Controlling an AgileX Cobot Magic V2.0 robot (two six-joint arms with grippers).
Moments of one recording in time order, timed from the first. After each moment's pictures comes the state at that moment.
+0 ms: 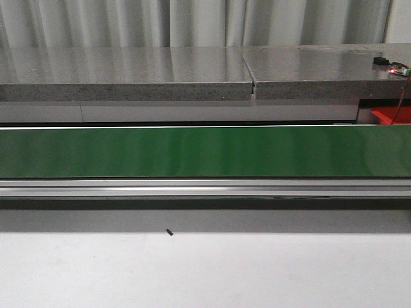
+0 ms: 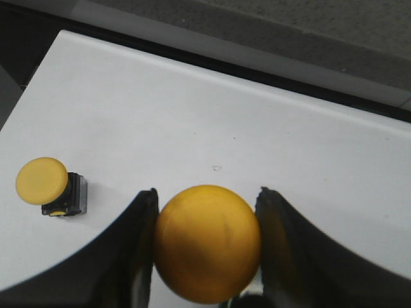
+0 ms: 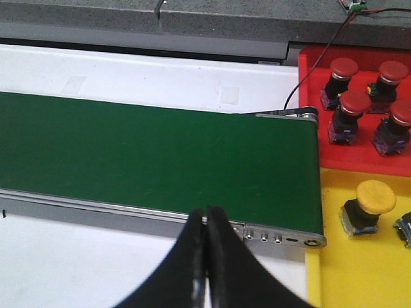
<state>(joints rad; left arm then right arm) 0.40 1.73 -1.51 -0.33 0.67 0.26 -0.19 0.54 -0.69 0.39 0.76 -0.34</state>
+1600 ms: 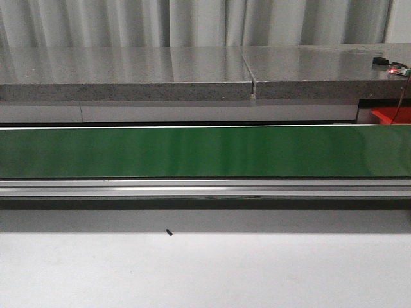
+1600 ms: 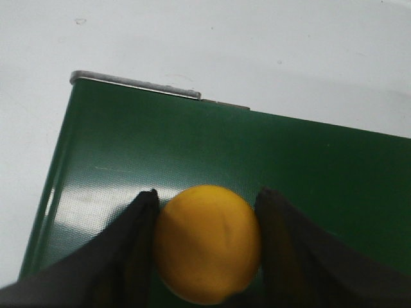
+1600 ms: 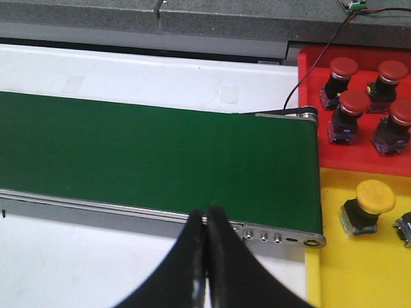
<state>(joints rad) 0.21 1.56 -1.05 -0.43 0.53 0.32 -0.19 0.54 -0.69 0.39 0.77 -0.34</state>
